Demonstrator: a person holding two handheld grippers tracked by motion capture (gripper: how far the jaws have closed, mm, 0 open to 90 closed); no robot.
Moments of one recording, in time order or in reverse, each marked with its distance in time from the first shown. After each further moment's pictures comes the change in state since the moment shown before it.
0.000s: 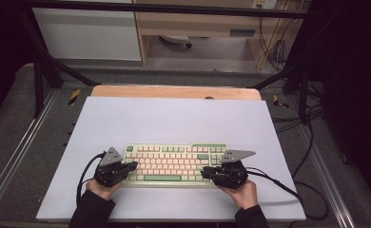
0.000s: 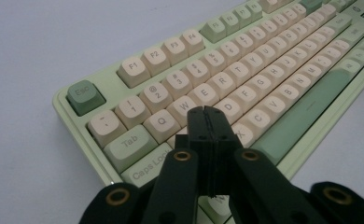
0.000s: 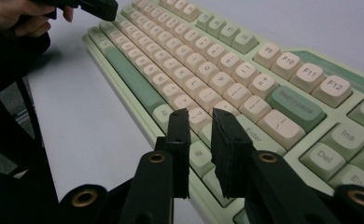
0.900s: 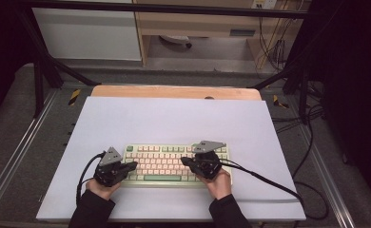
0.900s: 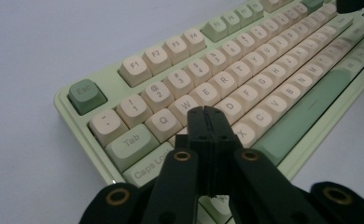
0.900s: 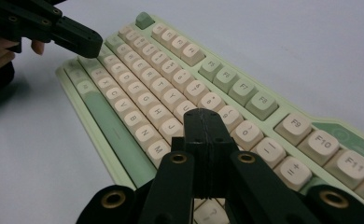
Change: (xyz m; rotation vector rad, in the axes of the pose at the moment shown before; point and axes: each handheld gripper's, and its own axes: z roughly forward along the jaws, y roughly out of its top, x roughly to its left) left arm 0.001 0.000 0.000 0.002 0.000 -0.001; right arm 0.021 0.042 0.060 -0.019 -0.089 -0.048
